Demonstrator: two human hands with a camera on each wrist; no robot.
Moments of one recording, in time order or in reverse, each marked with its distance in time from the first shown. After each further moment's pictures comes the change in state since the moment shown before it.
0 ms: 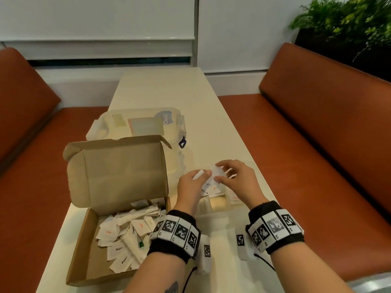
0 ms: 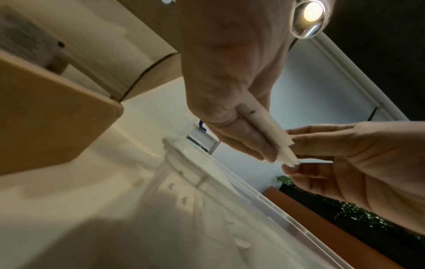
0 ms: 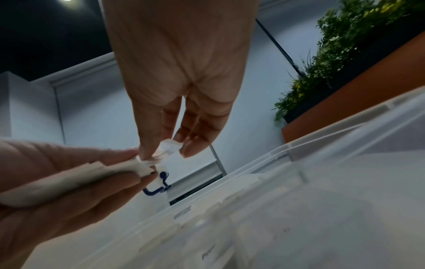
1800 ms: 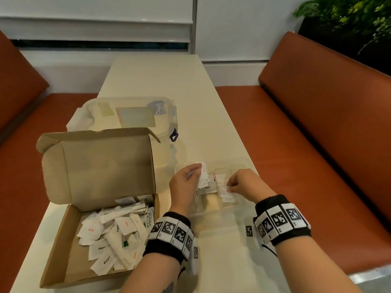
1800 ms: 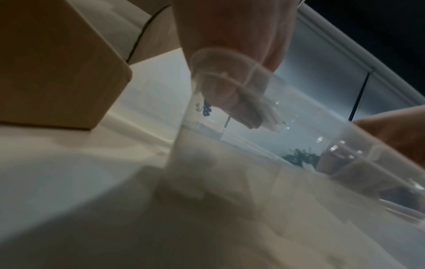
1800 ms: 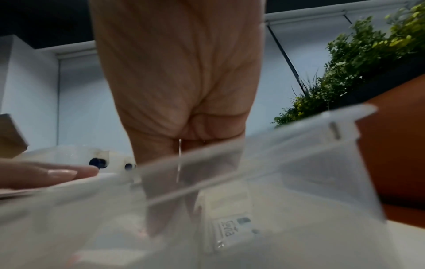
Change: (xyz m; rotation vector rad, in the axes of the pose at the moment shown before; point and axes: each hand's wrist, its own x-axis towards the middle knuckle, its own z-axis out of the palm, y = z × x) left_hand 0.024 -0.040 0.007 0.030 0.121 0.224; right_hand 0.019 0.037 -0.025 -0.525 -0.461 0.182
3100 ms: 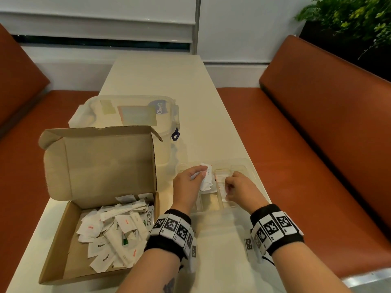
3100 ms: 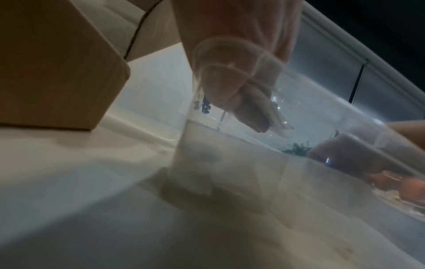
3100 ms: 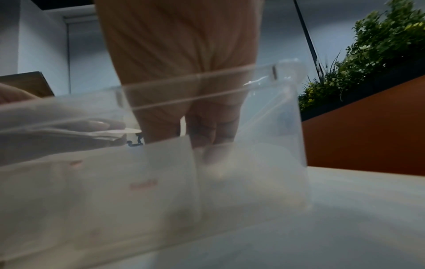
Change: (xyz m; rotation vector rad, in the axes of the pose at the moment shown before) left_hand 0.006 -0.009 0.003 0.092 -0.070 -0.008; right_hand 0.001 0.006 0.032 -0.075 0.133 -0.092
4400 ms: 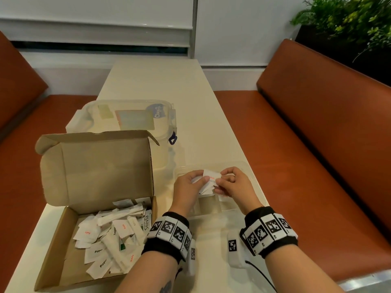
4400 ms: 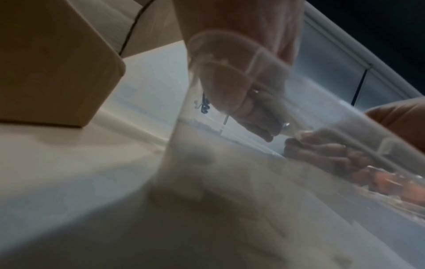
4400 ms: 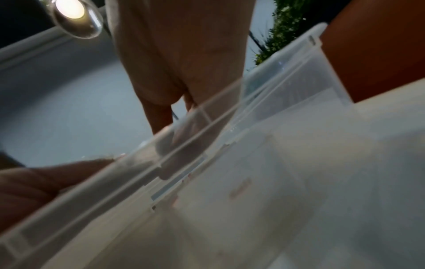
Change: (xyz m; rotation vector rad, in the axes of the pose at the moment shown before) left_hand 0.003 0.002 0.004 -0.028 -0.077 -0.037; right_hand -0.003 -0.019 -0.004 1.299 0.161 0.228
